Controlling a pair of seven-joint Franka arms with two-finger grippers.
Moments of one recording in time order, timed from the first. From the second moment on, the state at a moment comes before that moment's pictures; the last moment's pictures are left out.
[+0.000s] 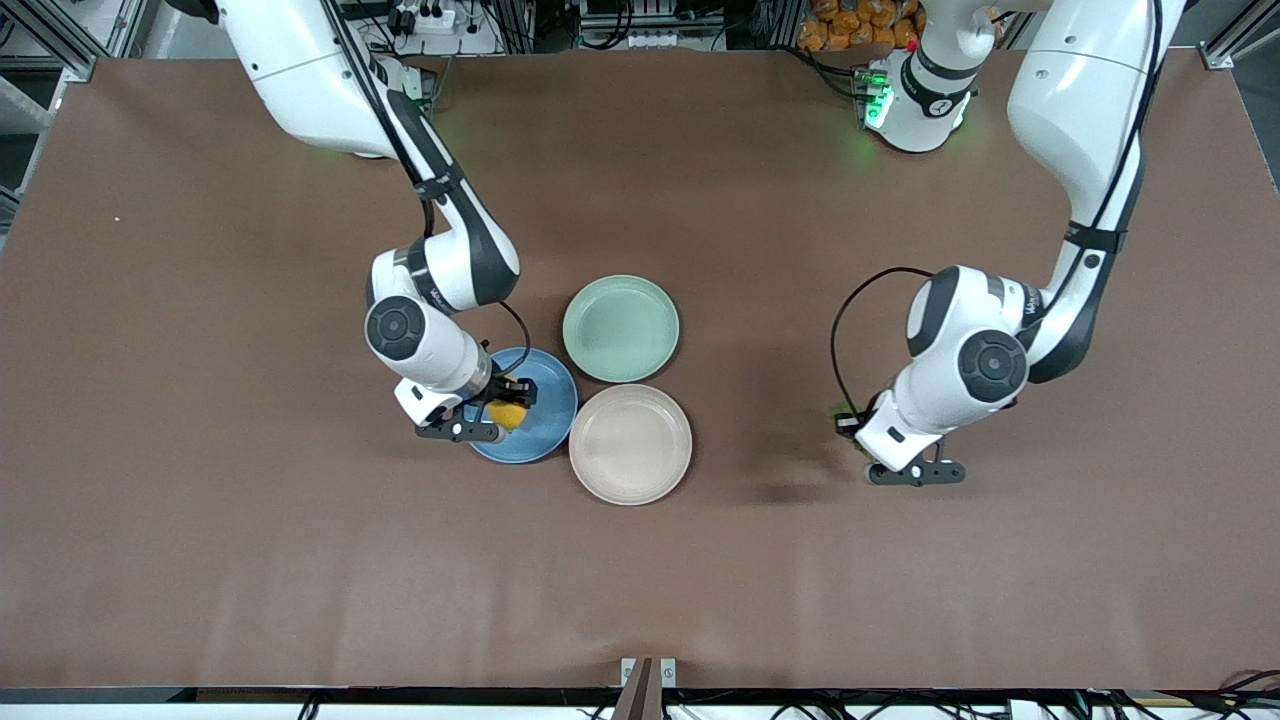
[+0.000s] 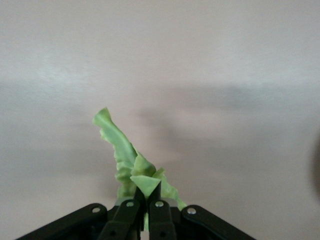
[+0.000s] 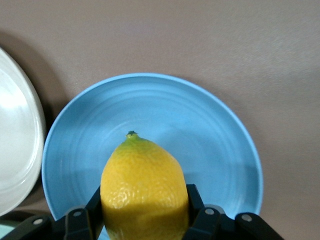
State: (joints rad) left arm -0.13 0.58 -0.23 -1.67 0.04 2.26 -0.39; right arm 0.55 0.59 -0.10 -1.82 0.29 2.43 0.34
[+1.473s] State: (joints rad) left arm -0.45 0.78 -0.25 -1.53 0.02 2.78 -0.87; right arm 0.55 0.60 -0.12 -1.67 0.29 2.28 0.34
